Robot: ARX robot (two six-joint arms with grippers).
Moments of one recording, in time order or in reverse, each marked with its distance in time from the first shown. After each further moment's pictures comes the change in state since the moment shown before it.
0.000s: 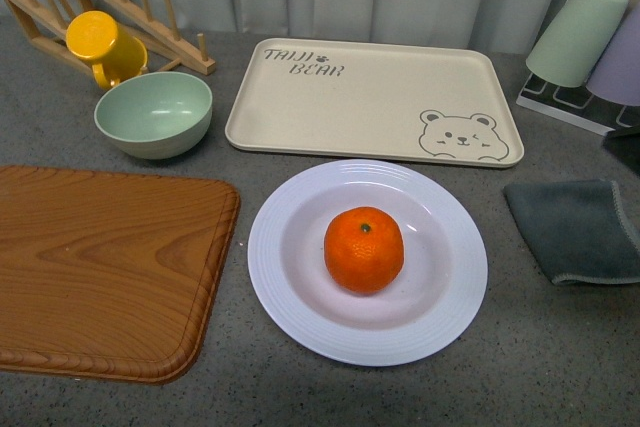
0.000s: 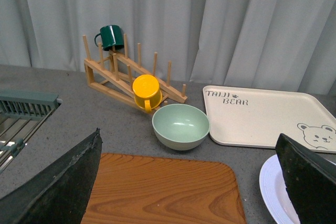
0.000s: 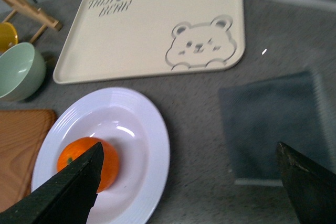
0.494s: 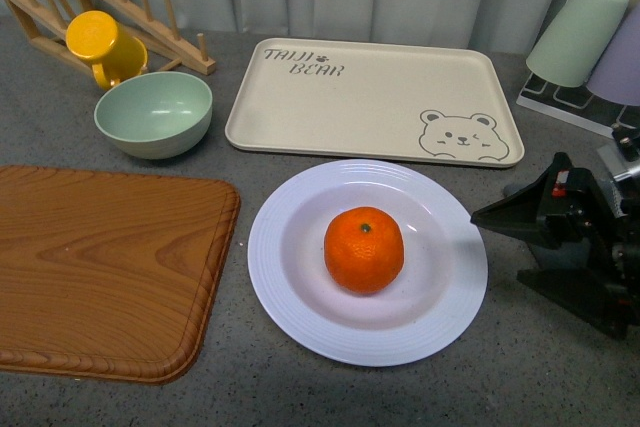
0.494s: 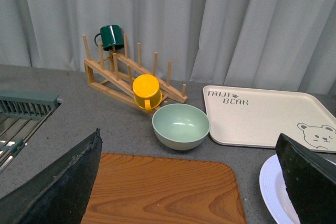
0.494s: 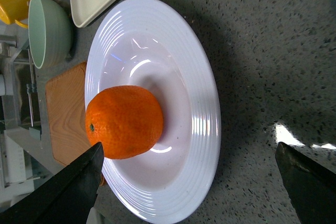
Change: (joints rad) left arm 0.000 0.000 0.000 0.000 0.000 0.000; right arm 0.012 0.539 0.238 -0.024 -0.365 0.345
